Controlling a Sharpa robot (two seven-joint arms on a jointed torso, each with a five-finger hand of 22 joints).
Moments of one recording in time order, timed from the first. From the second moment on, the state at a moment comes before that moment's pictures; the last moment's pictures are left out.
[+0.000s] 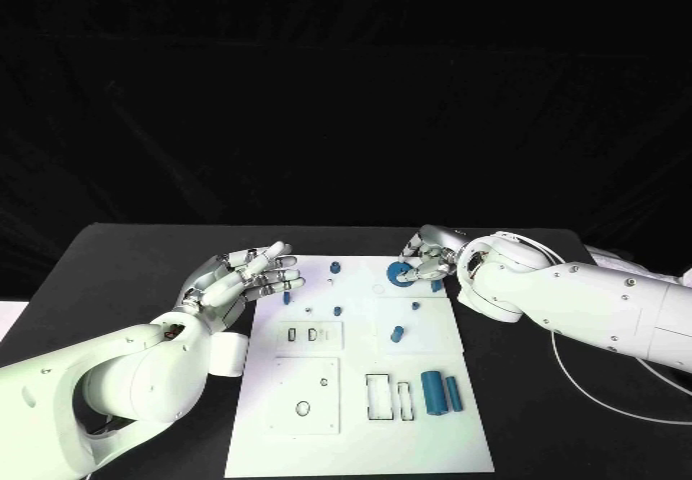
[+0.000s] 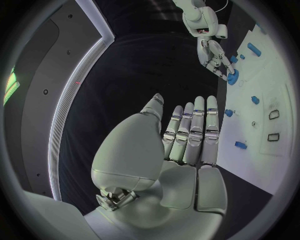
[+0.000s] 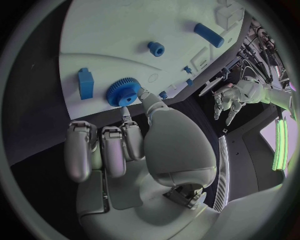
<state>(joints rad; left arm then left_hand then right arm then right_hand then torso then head) 1.16 -0.95 -0.02 1.81 0.15 -0.41 0.46 1.41 0.00 0.03 0.17 0.14 0.95 0.22 0.11 0.07 1.03 0.17 0.09 0.07 1.07 0.13 0.17 0.12 0.17 0.95 0.24 0.22 0.09 1.25 -0.81 -0.03 1.39 -1.31 -0.26 -0.26 1.26 -0.10 0.16 0.02 0.24 0.96 0.15 0.08 0.07 1.46 0.06 1.39 1.31 1.47 -0.02 1.52 1.31 0.07 1.45 0.09 1.45 1.29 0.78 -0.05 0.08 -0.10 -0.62</state>
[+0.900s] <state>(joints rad) 1.16 -0.95 -0.02 1.81 0.15 -0.41 0.46 1.41 0.00 0.03 0.17 0.14 0.95 0.22 0.11 0.07 1.03 0.17 0.09 0.07 1.07 0.13 0.17 0.13 0.17 0.95 0.24 0.22 0.09 1.24 -0.81 -0.03 1.38 -1.37 -0.25 -0.28 1.32 -0.08 0.18 -0.02 0.23 0.99 0.15 0.10 0.07 1.46 0.05 1.43 1.31 1.47 -0.02 1.53 1.31 0.05 1.46 0.08 1.47 1.31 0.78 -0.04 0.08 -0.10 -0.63</state>
